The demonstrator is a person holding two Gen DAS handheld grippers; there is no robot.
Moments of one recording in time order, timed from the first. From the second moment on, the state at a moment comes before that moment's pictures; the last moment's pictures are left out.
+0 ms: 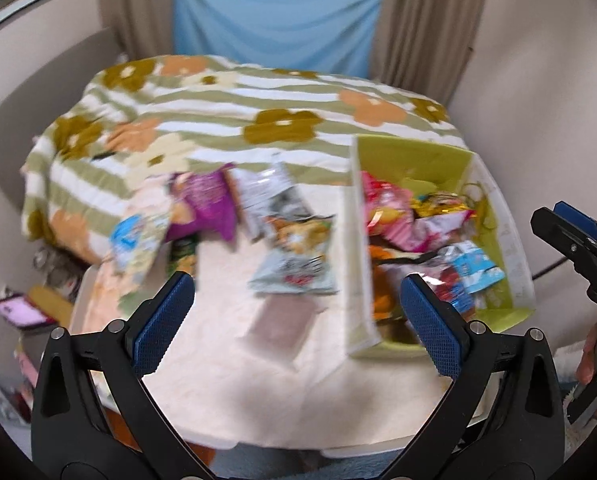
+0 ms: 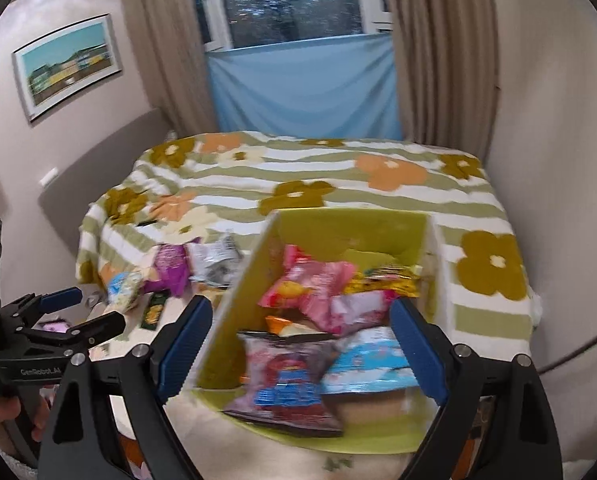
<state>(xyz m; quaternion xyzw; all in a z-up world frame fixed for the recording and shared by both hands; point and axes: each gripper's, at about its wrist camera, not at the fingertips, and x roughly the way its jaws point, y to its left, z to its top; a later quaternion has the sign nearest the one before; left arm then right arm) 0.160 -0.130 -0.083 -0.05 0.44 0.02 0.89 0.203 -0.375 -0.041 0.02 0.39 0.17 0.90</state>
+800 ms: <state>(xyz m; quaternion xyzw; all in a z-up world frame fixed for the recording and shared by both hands) 0.209 0.088 -0.159 -0.05 0.52 0.04 0.85 0.230 -0.178 -0.106 0.01 0.45 0.15 0.88</state>
